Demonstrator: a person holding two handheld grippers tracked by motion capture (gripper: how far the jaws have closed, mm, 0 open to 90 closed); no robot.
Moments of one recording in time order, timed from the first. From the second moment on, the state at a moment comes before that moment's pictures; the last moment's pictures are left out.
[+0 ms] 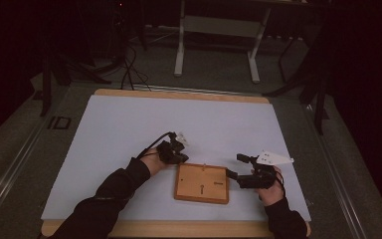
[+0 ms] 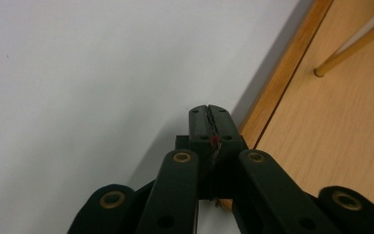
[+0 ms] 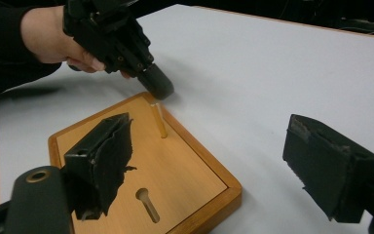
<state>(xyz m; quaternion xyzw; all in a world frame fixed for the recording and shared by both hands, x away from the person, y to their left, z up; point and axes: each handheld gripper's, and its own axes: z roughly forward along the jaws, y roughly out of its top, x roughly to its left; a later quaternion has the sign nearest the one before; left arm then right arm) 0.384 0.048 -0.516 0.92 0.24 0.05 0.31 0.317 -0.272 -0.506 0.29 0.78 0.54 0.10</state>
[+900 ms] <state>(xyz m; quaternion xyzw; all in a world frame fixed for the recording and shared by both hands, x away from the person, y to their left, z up) 0.377 0.062 -0.511 0.91 0.27 0.05 0.31 0.315 -0.270 -0.507 0.29 0.78 0.54 0.10</state>
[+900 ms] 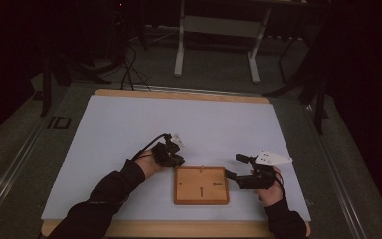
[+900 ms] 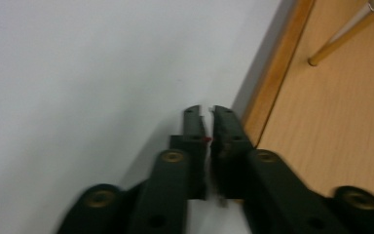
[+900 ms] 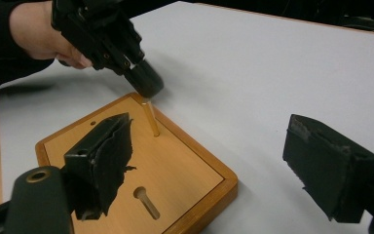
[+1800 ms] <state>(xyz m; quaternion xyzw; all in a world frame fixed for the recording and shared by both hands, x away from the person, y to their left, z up) 0.338 0.058 -0.491 0.88 0.20 0.00 0.43 0.292 -0.268 -0.503 0.27 0.80 0.52 0.11</state>
